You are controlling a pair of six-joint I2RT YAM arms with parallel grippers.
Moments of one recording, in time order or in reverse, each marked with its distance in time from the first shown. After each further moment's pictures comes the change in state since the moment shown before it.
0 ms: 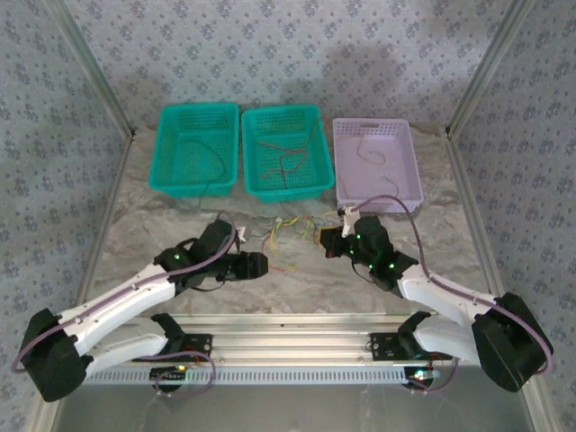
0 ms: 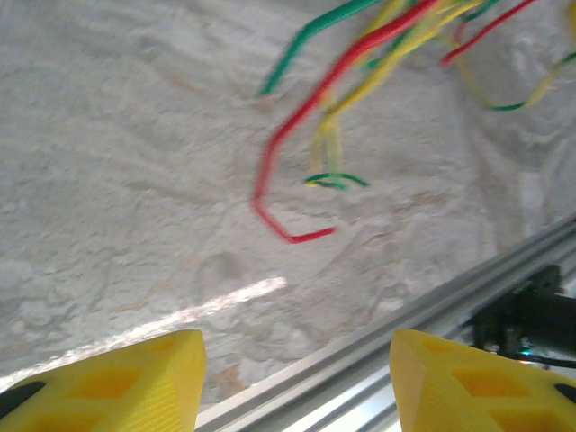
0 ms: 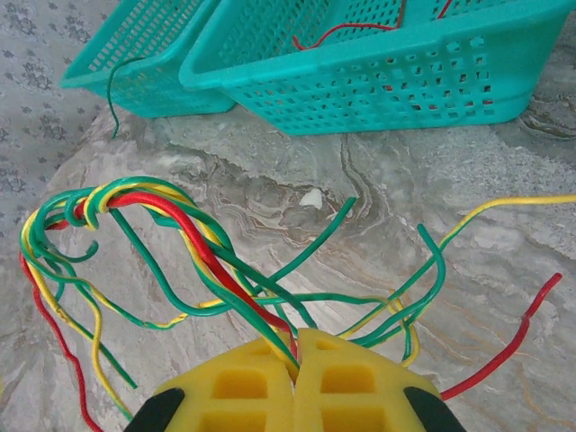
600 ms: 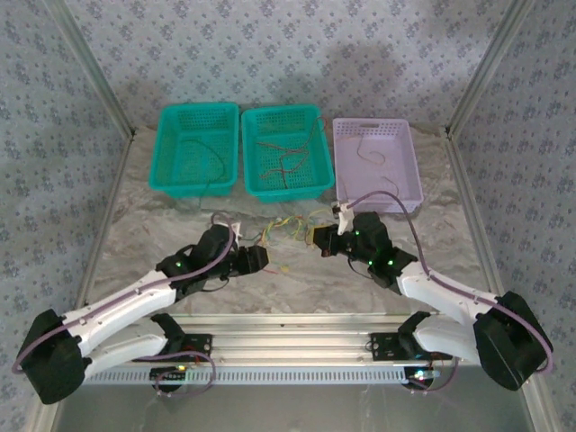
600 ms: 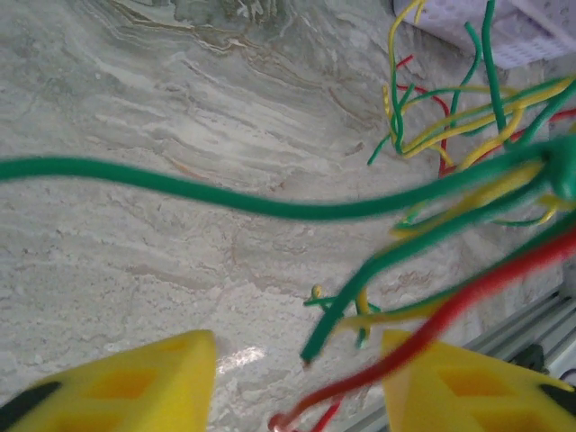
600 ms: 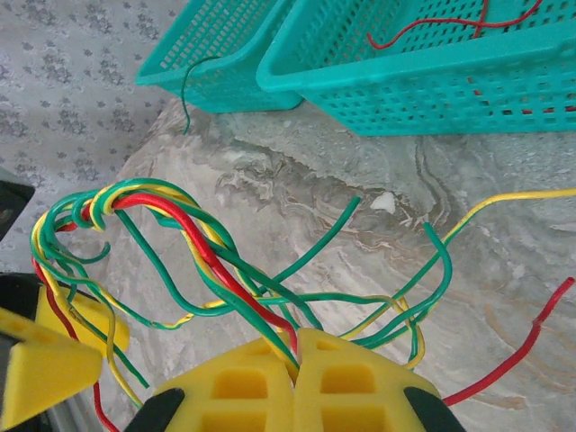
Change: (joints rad) left arm 0.000 -0.029 -0.091 0.237 -0.105 -0.071; right arm 0.011 0.011 0.046 0.002 -0.120 0.032
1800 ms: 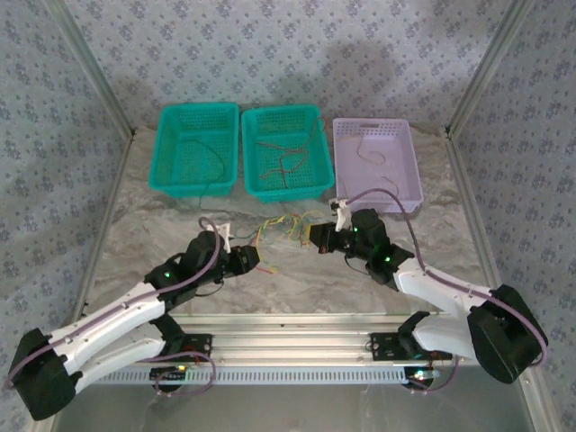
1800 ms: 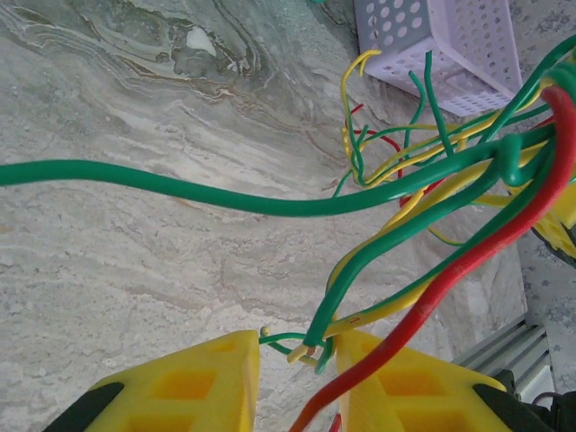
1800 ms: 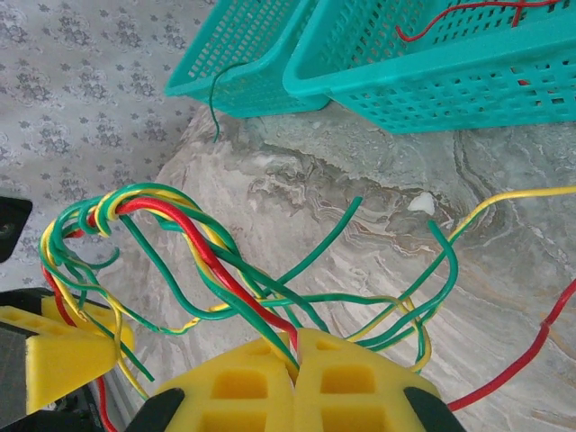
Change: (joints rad) left arm 0.000 -0.138 -0.063 0.037 -0.051 -0.033; right arm -0.011 0.048 0.019 0.059 -0.062 0.085
